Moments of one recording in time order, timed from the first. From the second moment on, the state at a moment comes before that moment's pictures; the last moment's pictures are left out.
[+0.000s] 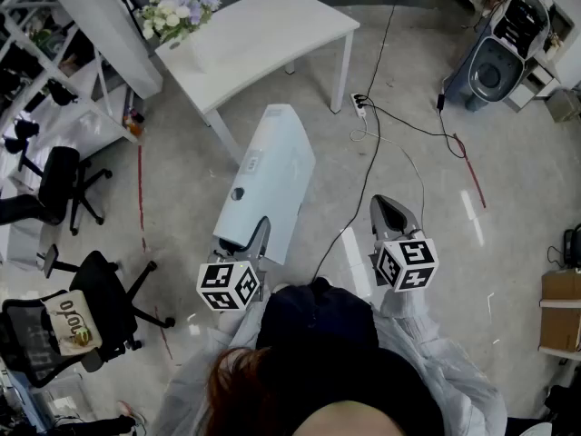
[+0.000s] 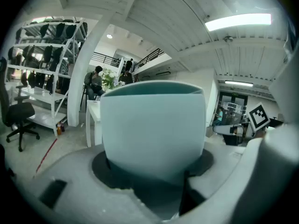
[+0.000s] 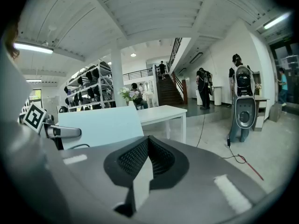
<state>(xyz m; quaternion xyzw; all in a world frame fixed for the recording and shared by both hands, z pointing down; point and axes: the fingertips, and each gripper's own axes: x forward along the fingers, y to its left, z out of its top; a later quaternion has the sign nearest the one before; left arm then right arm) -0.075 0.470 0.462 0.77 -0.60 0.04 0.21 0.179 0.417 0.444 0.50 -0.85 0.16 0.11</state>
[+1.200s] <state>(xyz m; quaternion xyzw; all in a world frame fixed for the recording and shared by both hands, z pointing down) -0.082 0.376 0.478 0.77 -0.60 0.06 0.21 0.155 0.336 0.473 0.49 -0.84 0.19 0.11</state>
